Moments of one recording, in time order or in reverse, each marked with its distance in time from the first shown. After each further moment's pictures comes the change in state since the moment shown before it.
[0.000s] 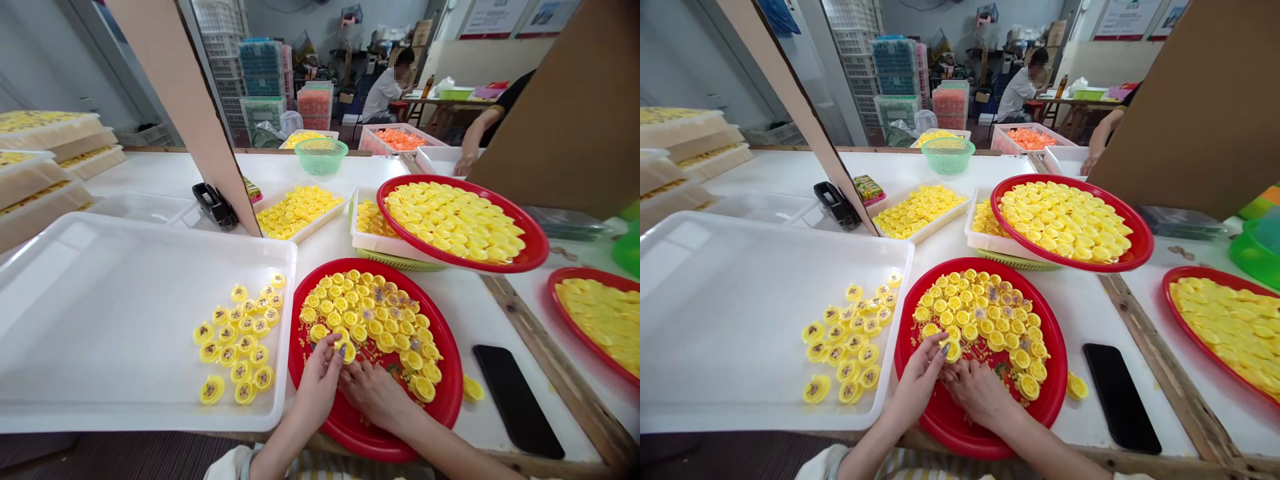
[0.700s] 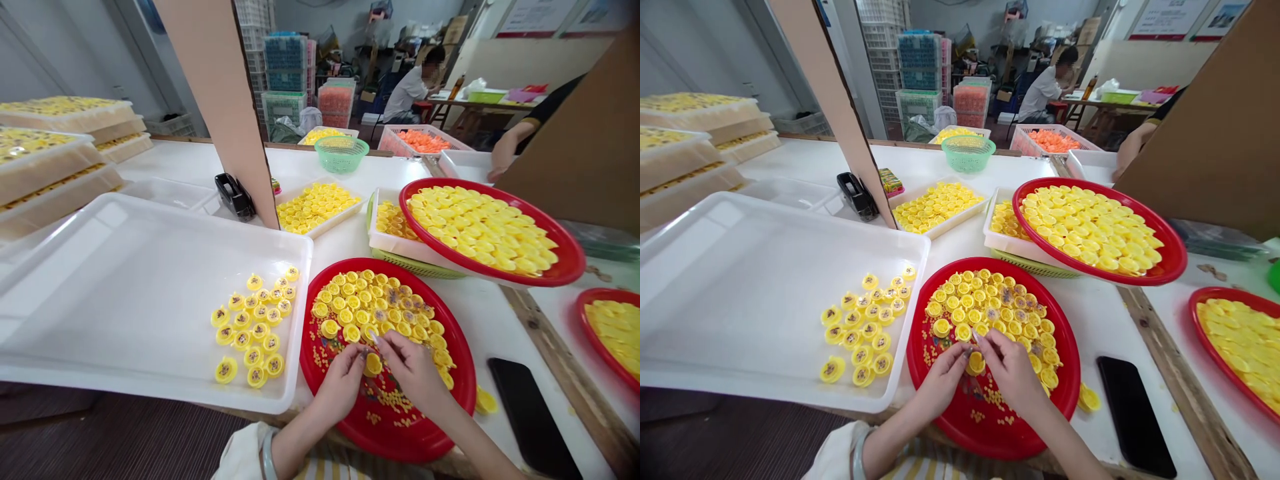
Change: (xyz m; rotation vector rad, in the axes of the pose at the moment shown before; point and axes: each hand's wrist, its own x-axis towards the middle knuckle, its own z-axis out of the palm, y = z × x) left_hand 0.004 -0.013 0.015 0.027 -0.103 -0.002; right_hand 0.016 0.033 -0.064 0.883 0.152 0.517
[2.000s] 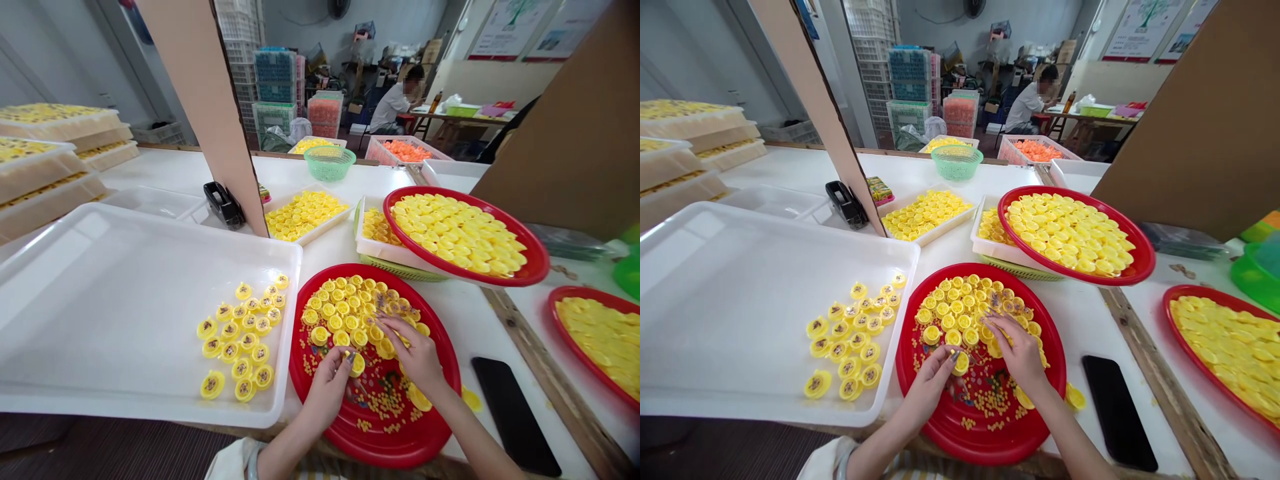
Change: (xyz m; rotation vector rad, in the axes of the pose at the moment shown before) left_hand 0.000 0.006 -0.002 -0.168 0.030 -0.097; right_hand 0.018 0.057 -0.018 -0.101 0.331 -0.236
